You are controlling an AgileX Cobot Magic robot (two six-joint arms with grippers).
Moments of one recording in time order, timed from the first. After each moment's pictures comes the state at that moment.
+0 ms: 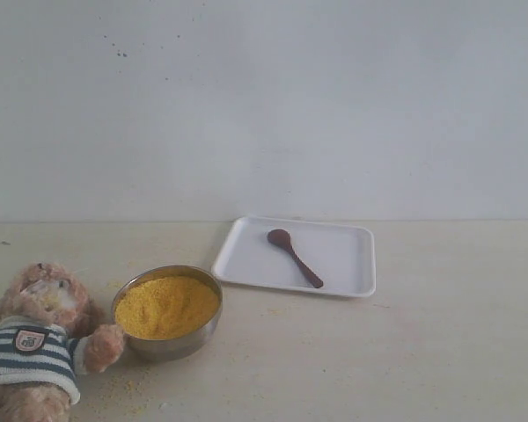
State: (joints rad) left arm 0.07 0.20 -0.54 -0.70 0.50 0.63; right arm 0.02 0.01 0.00 -0.13 0.33 0.29
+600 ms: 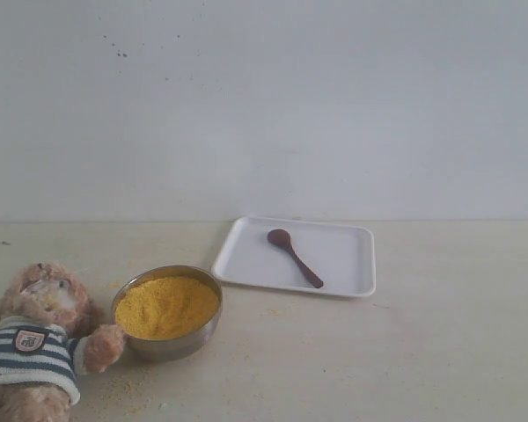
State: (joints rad) left arm 0.04 0.15 -0.45 -0.21 0.38 0.48; right arm 0.02 0.01 0.00 -0.12 0.33 0.29
